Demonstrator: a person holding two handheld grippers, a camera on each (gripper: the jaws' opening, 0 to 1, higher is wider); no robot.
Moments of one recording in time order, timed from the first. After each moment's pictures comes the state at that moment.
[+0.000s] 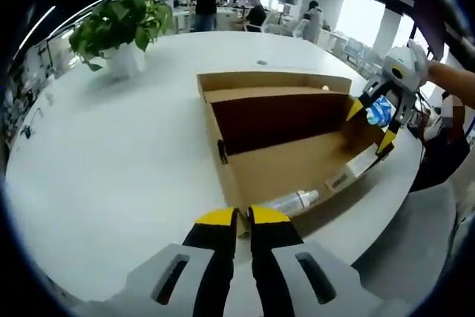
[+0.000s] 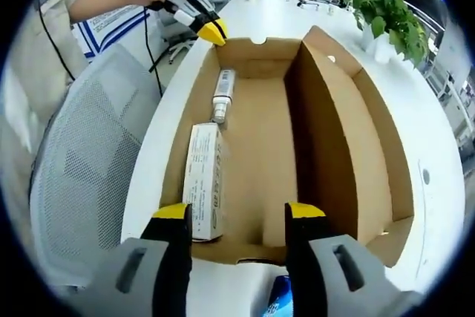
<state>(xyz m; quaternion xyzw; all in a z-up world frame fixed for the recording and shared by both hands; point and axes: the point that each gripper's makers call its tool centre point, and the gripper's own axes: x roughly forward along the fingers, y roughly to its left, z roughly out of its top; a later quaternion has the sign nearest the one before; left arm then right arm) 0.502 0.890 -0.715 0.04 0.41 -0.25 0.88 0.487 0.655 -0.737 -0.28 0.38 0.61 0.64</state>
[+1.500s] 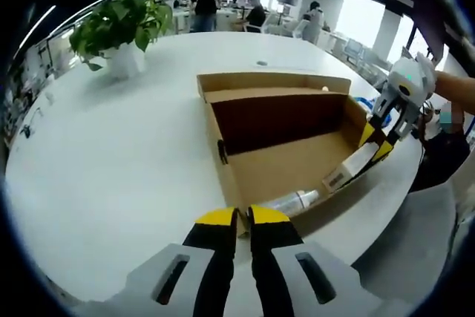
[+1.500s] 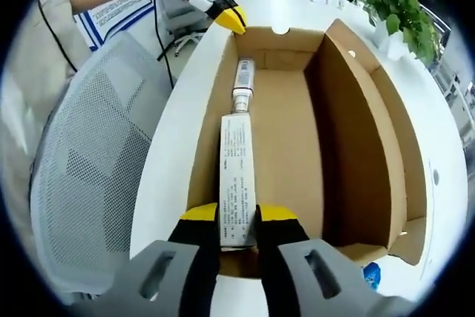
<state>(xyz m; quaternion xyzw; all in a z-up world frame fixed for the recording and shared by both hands) 0.502 0.888 -0.715 0.04 0.41 -0.25 0.88 0.462 0.665 -0.748 -0.30 0.40 0.60 0.62</state>
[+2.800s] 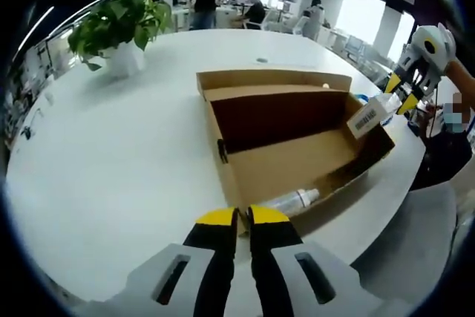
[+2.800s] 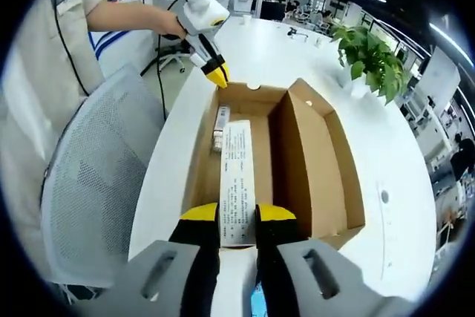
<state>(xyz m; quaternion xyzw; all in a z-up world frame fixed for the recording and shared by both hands) 0.501 0.890 -0.715 0.04 0.42 -0.24 0.87 0.486 0.645 -0.650 -0.32 0.30 0.58 0.69</state>
